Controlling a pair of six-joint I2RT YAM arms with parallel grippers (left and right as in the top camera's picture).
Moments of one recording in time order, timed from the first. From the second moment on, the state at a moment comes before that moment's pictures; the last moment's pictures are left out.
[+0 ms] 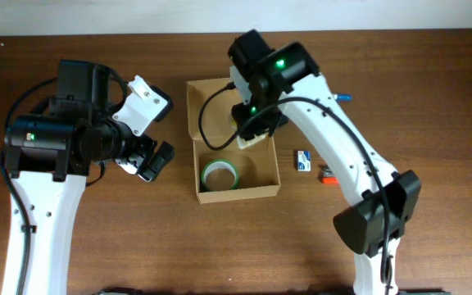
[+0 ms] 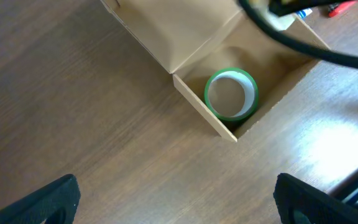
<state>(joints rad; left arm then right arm) -0.11 1.40 1.69 -1.41 0.23 0.50 0.55 2.09 2.14 -1.48 -0.10 0.13</state>
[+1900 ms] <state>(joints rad) -0.11 1.40 1.69 -1.41 0.23 0.50 0.63 2.08 1.66 -1.22 0.04 0.53</state>
